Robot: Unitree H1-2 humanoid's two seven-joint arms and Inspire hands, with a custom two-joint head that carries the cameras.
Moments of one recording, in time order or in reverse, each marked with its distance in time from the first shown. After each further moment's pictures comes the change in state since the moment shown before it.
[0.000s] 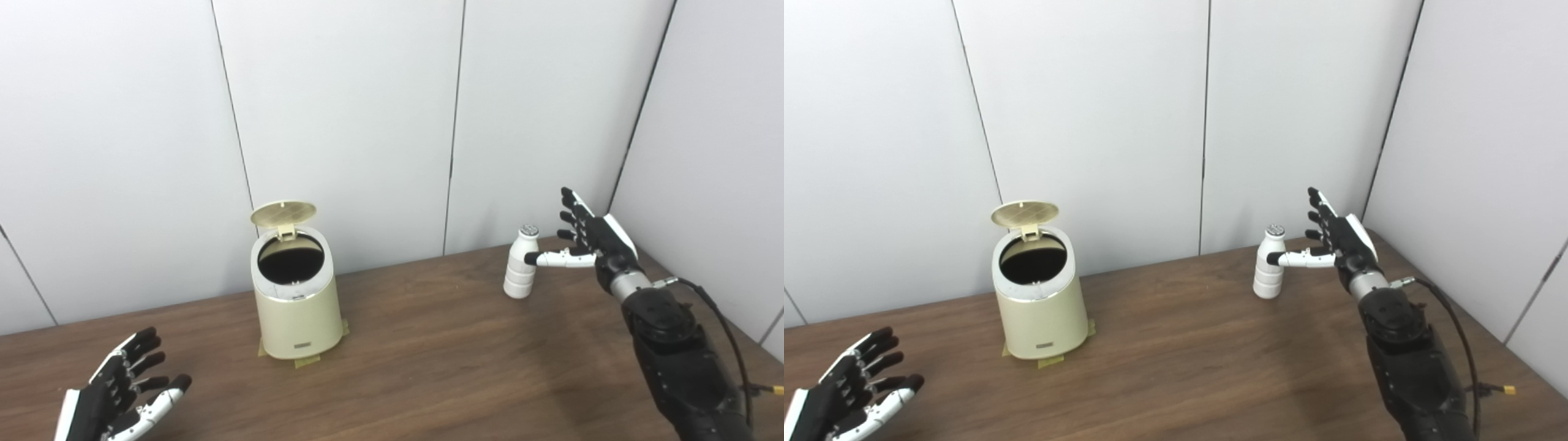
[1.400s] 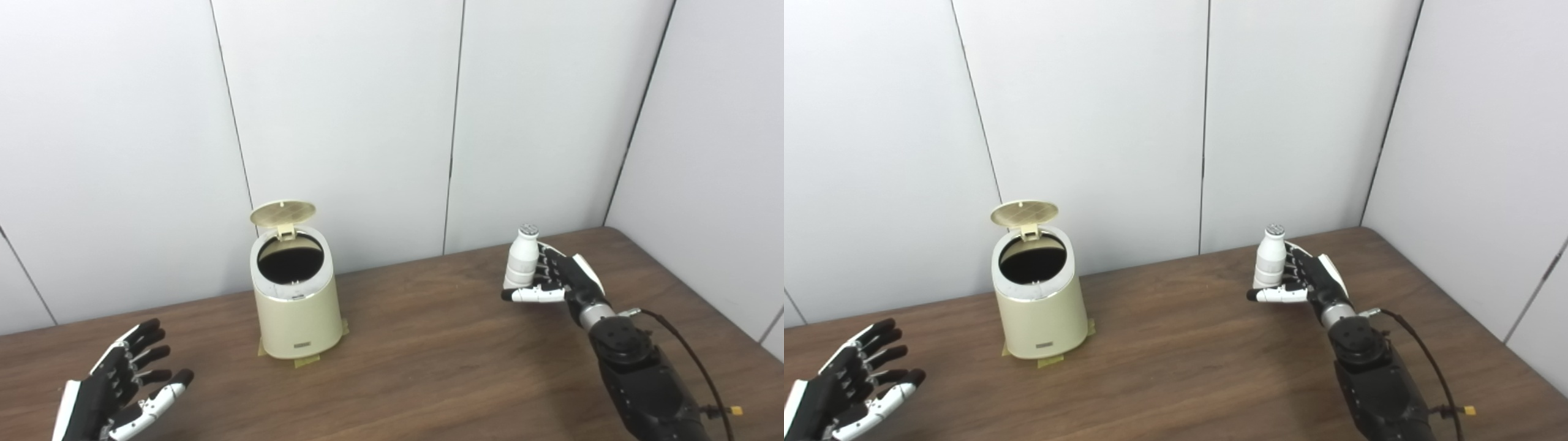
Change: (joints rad) left arm 0.005 0.001 -0.009 -0.071 0.010 0.057 -0.012; right arm -0.033 0.075 0.067 0.199 -0.030 -0.044 -0.079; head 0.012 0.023
